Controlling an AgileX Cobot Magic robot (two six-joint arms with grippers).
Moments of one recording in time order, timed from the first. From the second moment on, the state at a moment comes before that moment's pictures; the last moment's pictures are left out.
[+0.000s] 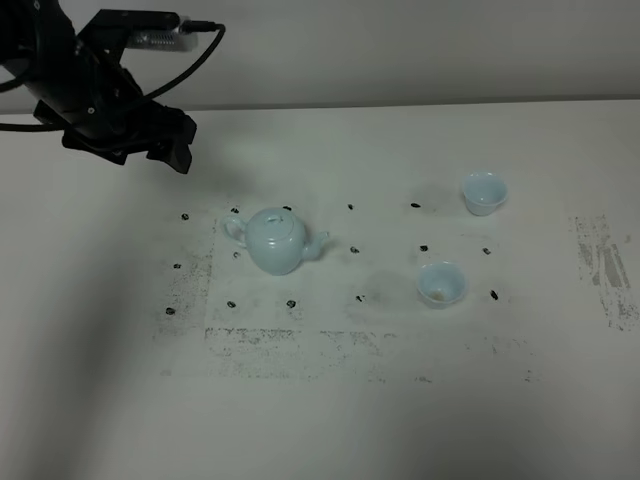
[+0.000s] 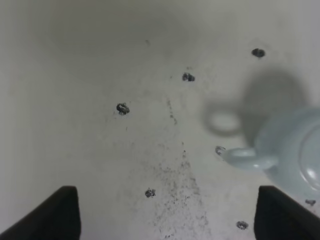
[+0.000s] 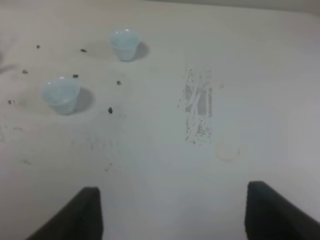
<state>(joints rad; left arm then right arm) -0.16 2.01 -1.67 -0.23 0.91 0.20 0.05 -0.01 -0.52 0.01 1.11 -0.07</state>
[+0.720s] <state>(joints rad) -0.16 2.19 -1.67 -0.40 0.80 0.28 0.05 -0.01 -0.52 0.01 1.11 -0.07</state>
